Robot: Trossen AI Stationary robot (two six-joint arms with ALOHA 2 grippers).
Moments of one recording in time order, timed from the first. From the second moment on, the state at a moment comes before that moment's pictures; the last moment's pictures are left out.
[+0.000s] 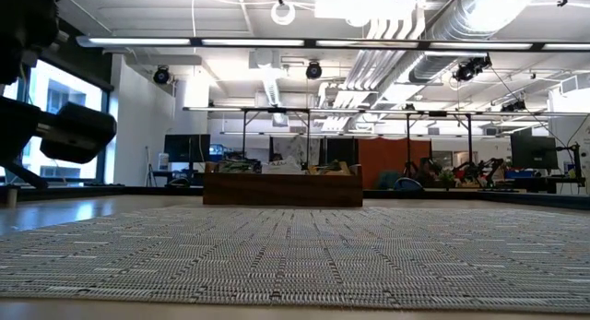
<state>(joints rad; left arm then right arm) -0.63 1.64 0.73 -0.20 0.14 -0.03 0.42 1.67 1.20 0.17 0.78 0.03</state>
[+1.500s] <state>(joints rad) -0.09 1.47 0.80 0.16 -0.73 -0.35 0.48 1.61 1.20 -0.16 1.14 0.15</state>
